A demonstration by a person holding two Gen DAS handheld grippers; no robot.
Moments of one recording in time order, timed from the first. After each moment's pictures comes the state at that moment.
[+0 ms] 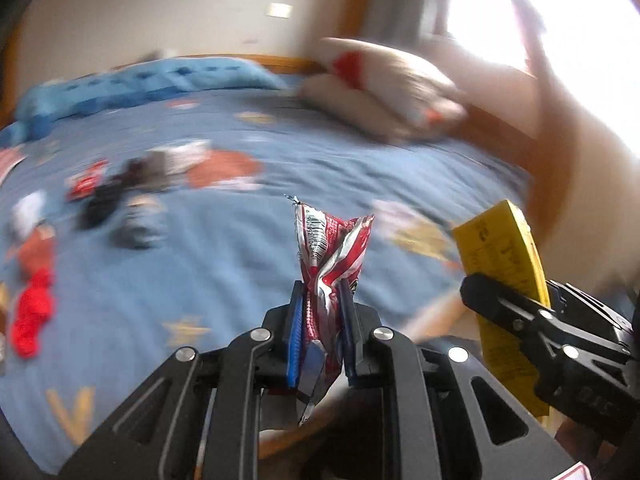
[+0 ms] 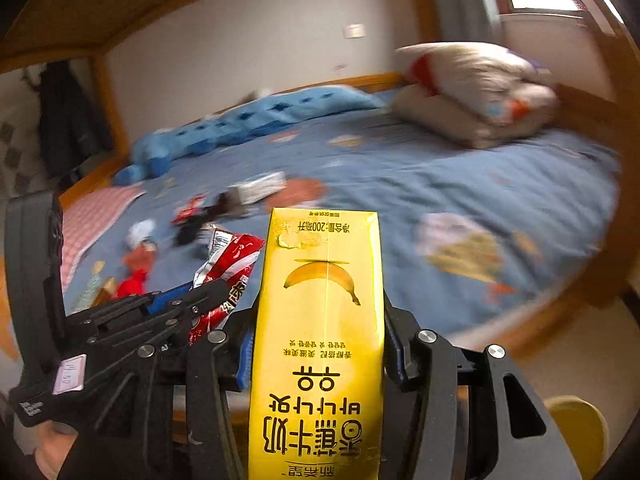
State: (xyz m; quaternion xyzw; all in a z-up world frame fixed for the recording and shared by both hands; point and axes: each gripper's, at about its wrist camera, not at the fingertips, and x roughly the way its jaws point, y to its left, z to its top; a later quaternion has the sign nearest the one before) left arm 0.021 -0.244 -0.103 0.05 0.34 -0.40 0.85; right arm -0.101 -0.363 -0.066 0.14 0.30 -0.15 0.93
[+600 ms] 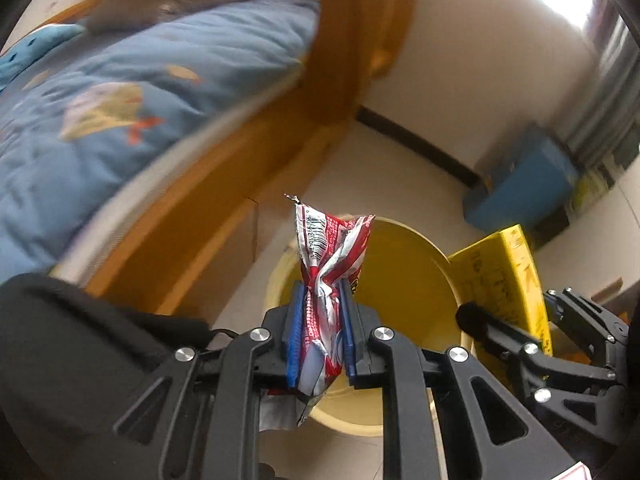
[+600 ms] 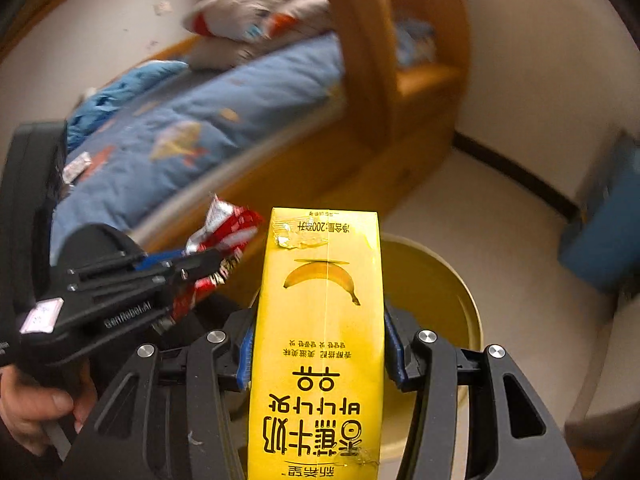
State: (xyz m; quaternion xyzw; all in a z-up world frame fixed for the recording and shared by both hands) left arm -0.162 -0.431 -0.195 0.20 0.45 -0.57 0.66; right arm -0.325 -0.468 -0.151 0.24 0.39 -0.36 0.81
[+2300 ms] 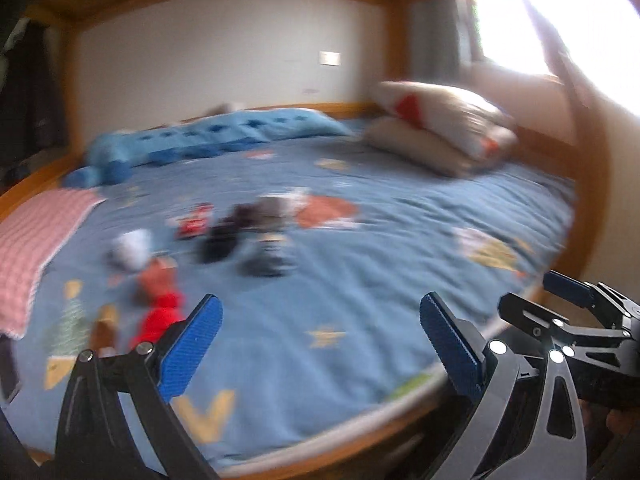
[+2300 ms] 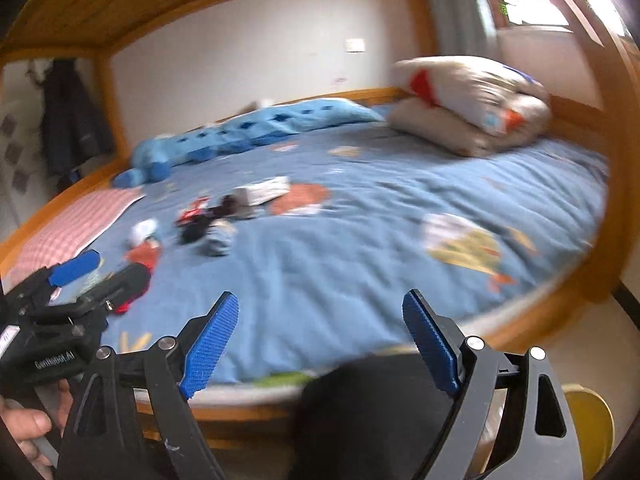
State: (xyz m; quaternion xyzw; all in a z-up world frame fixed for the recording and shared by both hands) left arm 0.033 -0.121 -0.074 0.08 0.25 -0.25 0.93; right arm -0.069 -0.291 -0.077 0.11 0.27 -0.10 0.95
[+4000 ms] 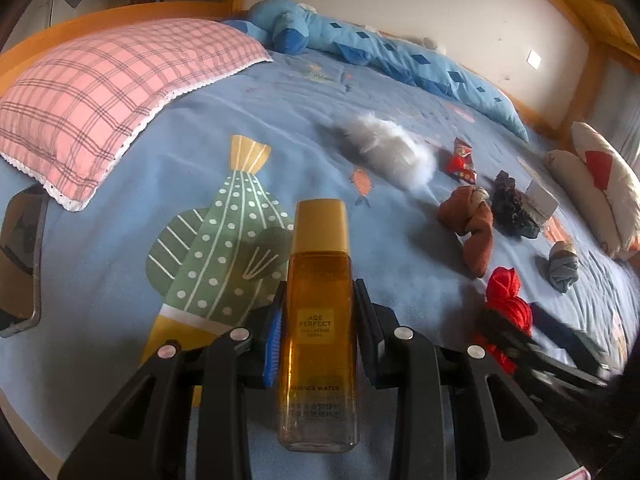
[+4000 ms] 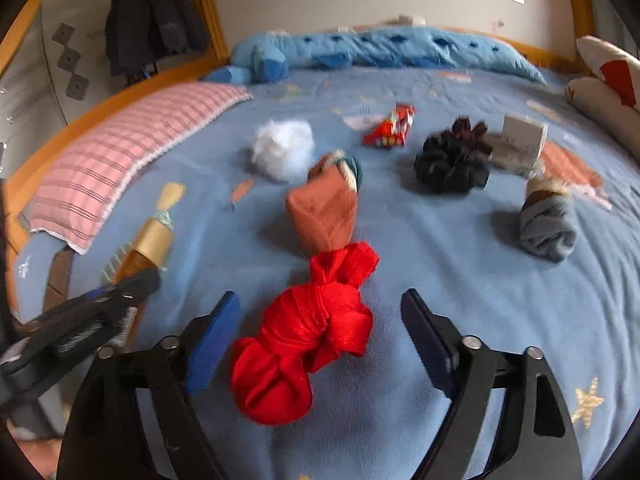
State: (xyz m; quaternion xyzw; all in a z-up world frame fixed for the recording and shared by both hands) left arm 0.206 0.116 -0.168 -0.08 0.40 -0.06 0.91; right arm 0.175 -0.067 -0.167 0.08 0.41 0.06 0.90
